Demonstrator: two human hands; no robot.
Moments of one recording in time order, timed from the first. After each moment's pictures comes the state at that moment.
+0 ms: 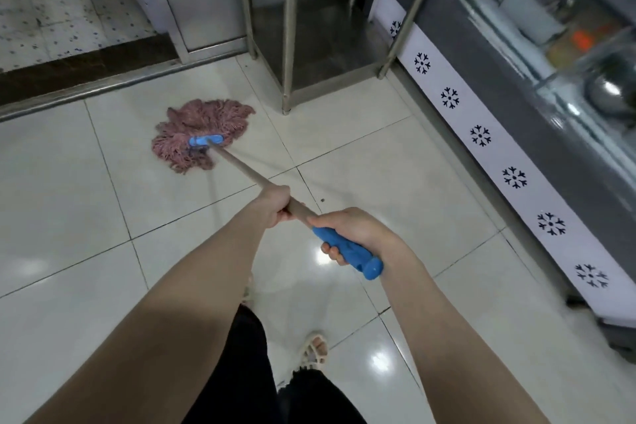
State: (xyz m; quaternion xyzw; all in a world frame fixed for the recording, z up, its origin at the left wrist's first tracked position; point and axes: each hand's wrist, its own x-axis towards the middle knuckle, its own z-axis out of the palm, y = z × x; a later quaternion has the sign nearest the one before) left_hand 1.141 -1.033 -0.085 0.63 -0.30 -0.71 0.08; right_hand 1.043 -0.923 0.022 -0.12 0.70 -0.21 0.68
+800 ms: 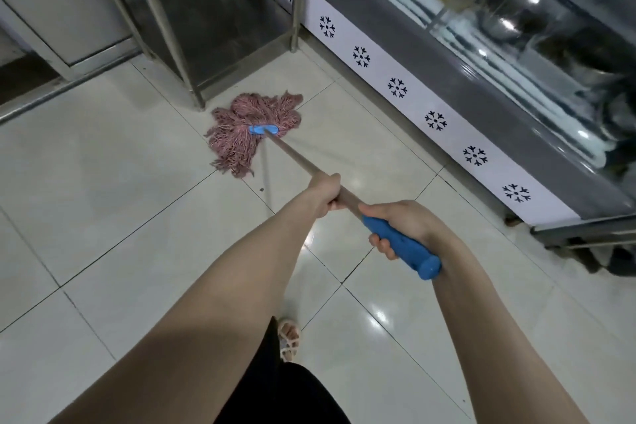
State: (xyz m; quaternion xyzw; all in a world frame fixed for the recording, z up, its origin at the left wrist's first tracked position) left_hand 0.897 -0.886 -0.074 0.51 -0.40 -0.76 -0.02; right_hand 0.861 -0.759 0.052 0.01 0.75 -0.32 0.58
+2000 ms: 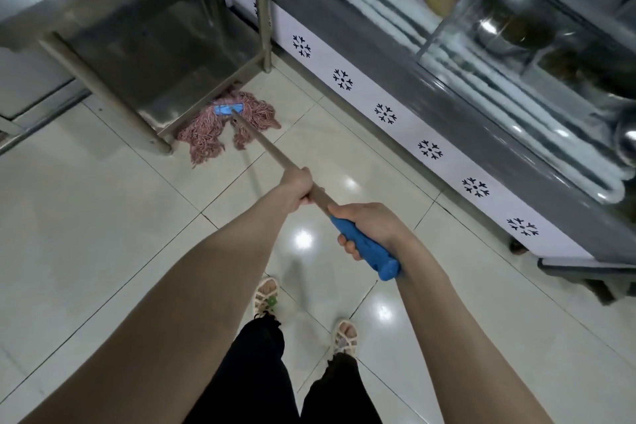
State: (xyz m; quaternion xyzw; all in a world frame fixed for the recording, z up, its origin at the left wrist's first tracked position) left_hand 0.678 -1.085 -0.098 0.56 -0.45 -0.69 -0.05; right_hand 0.648 -0.949 0.010 0.04 0.73 -0.36 0.57
